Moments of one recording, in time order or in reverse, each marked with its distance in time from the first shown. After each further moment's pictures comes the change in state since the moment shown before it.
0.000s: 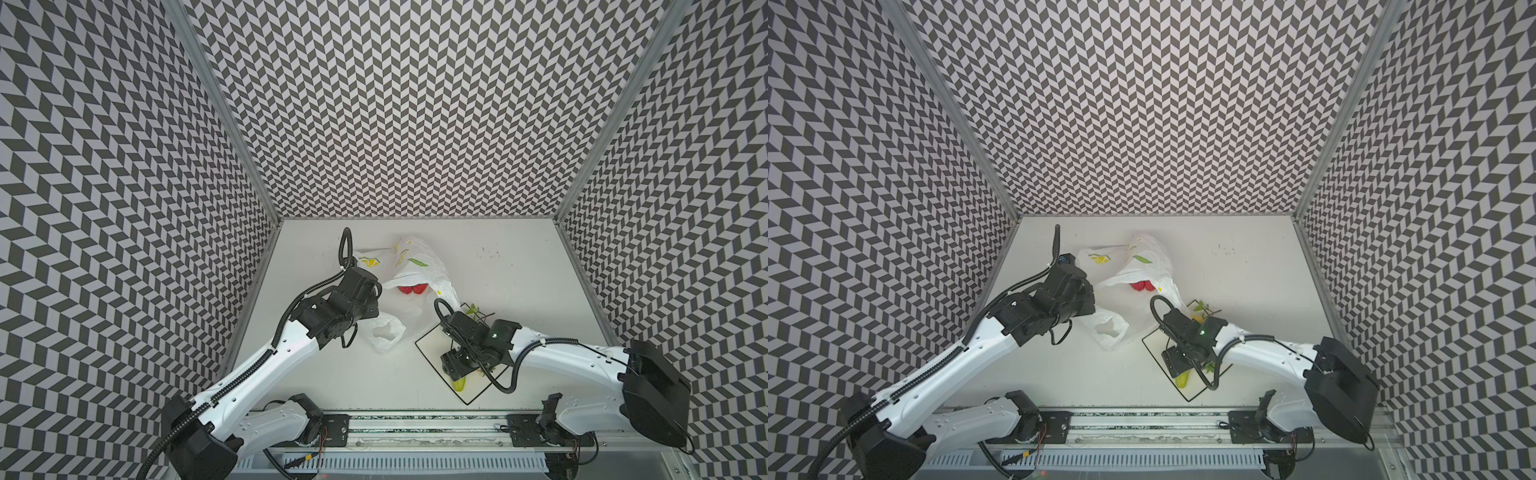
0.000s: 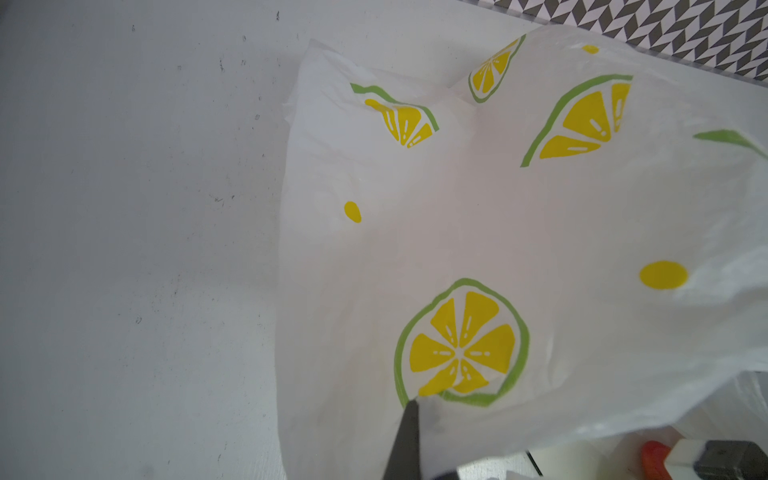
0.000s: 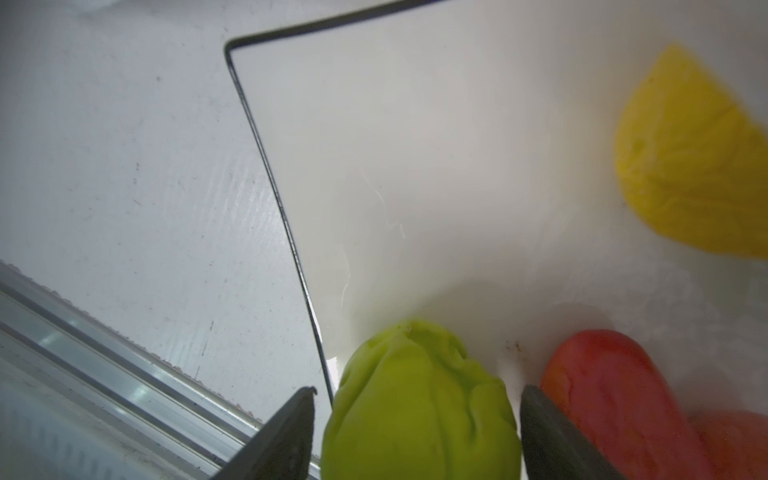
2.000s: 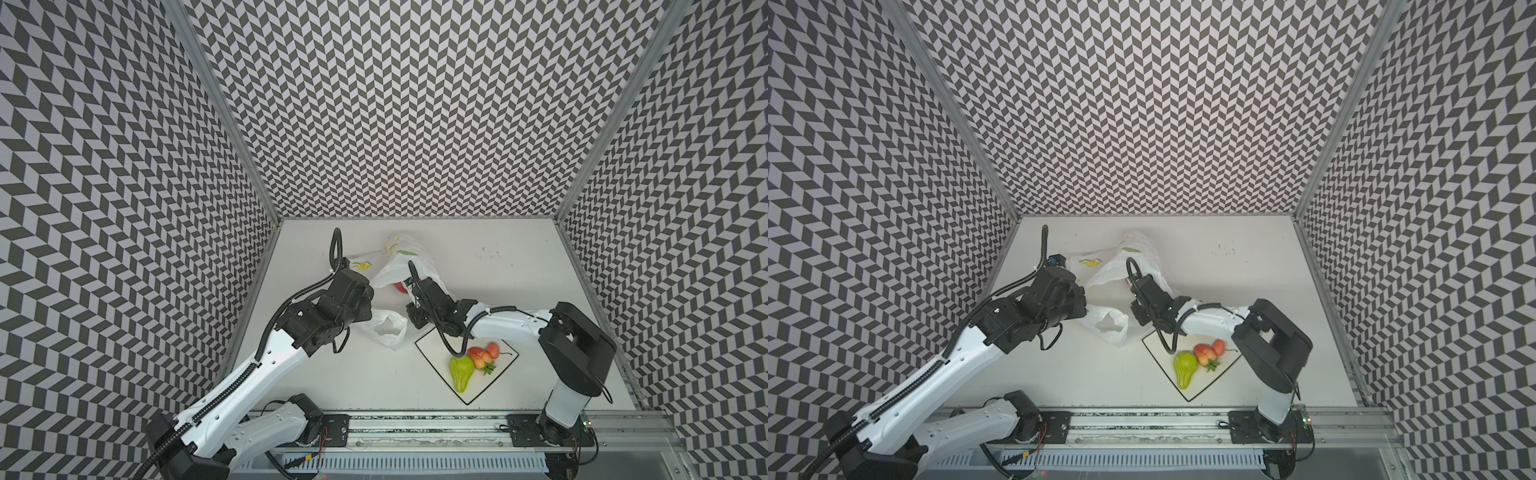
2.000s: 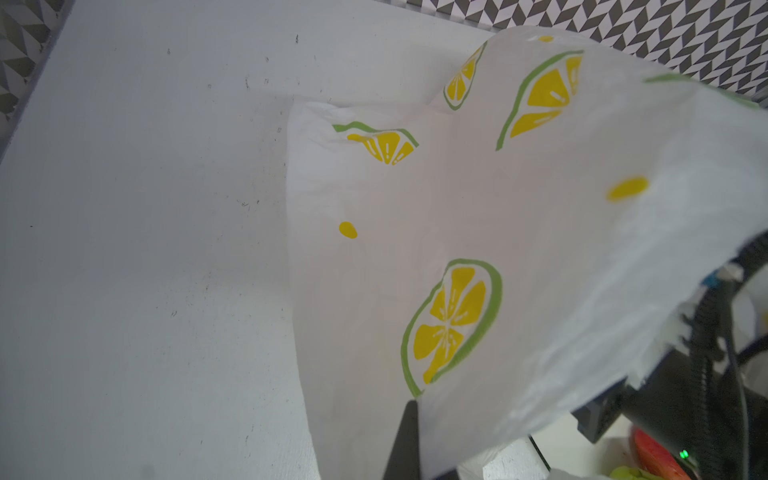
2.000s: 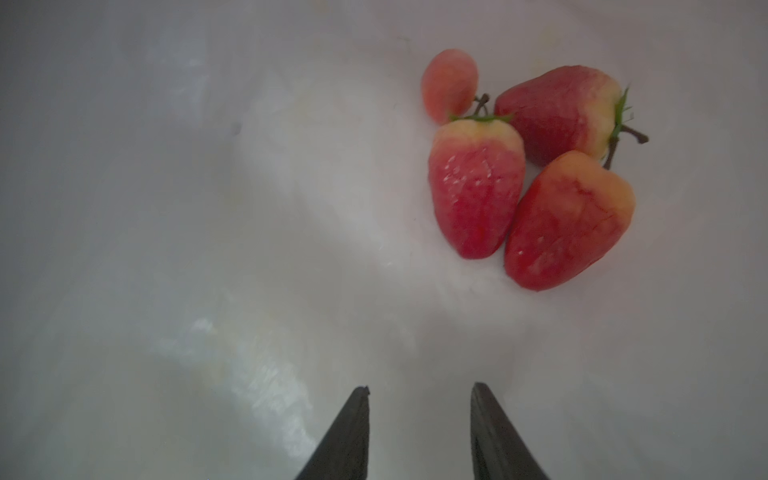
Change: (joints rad) left arm 0.000 -0.092 0.019 -0.080 -0.014 0.011; right arm -0.093 0.438 0.298 0.637 0.200 -0.297
